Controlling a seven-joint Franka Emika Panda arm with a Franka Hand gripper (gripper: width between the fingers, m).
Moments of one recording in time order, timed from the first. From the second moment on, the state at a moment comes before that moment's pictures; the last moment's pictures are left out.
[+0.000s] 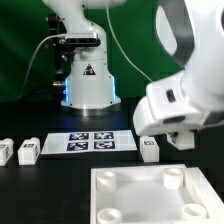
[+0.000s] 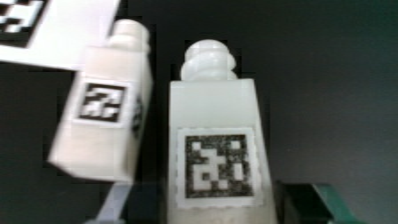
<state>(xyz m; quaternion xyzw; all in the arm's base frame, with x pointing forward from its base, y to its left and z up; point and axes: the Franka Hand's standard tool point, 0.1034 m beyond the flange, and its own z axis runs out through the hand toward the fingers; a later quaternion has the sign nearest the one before) 0.450 0.158 0.068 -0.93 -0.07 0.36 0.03</state>
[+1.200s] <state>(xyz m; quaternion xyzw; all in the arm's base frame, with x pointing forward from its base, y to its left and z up) 0.626 0.090 0.186 -0.95 -0.13 -0.28 0.03</state>
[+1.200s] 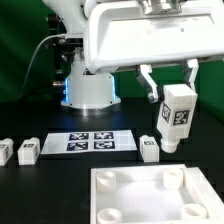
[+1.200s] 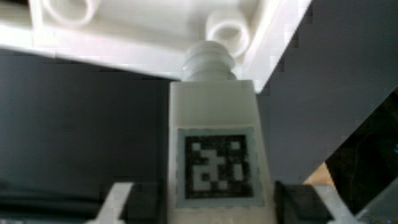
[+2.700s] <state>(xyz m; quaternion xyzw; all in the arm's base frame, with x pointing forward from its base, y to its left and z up) 0.624 0.114 0.111 -0.95 -0.14 -0.29 0.05</state>
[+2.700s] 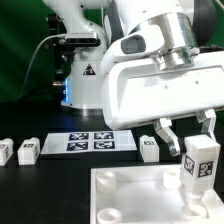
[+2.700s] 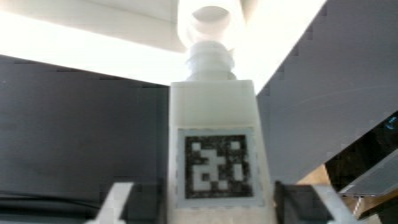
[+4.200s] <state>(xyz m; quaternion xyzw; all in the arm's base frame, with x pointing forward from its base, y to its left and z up) 0.621 0.113 0.082 -0.94 -0.13 -0.30 0.05</state>
